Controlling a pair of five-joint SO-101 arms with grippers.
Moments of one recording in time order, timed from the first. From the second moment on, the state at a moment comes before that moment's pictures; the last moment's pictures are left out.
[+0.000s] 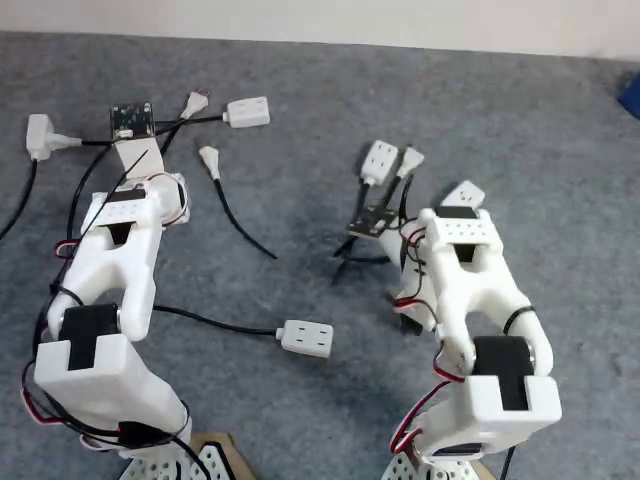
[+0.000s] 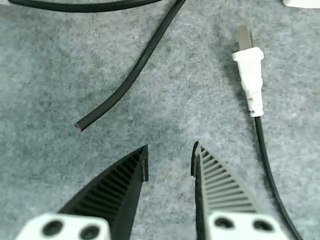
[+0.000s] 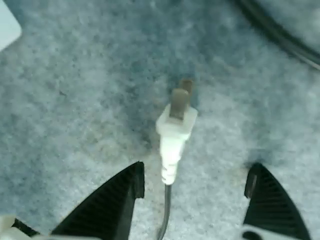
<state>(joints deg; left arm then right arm) -15.1 10.8 26.2 27.5 2.9 -5.3 4.4 30.2 72.0 55.7</state>
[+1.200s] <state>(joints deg) -14.6 11.1 26.2 27.5 -0.1 -13.1 -6.4 21.5 69.7 32.0</state>
